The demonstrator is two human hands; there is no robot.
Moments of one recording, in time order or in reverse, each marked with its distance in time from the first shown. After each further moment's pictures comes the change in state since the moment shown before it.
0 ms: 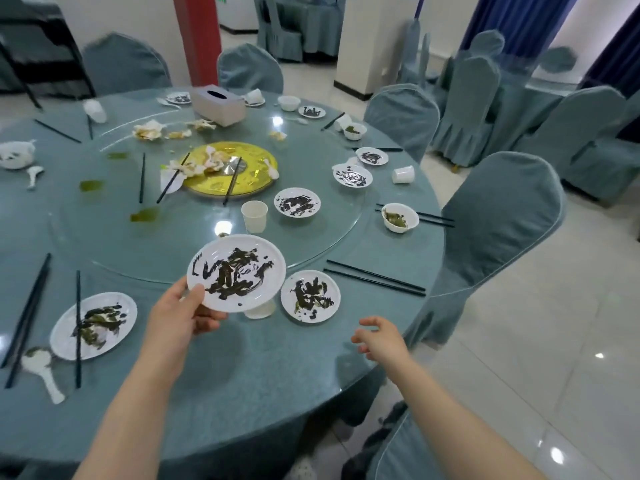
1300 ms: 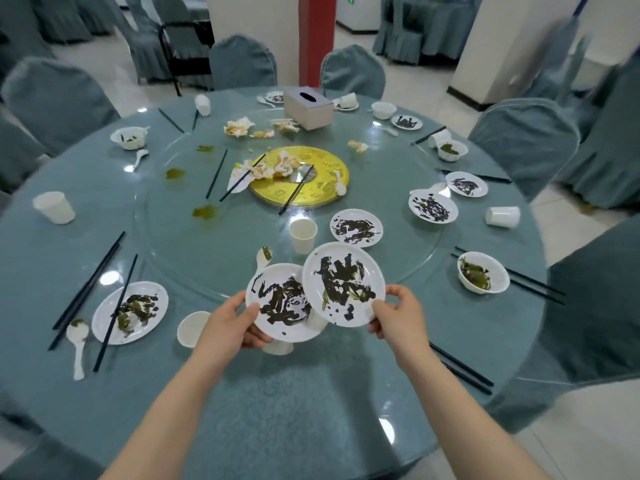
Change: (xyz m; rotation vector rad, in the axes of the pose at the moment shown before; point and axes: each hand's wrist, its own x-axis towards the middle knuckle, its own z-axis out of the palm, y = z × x) left_hand 0.062 -0.025 0.064 0.156 0.103 -0.140; right_hand 0.091 -0.133 0.011 0.133 -0.188 -0.361
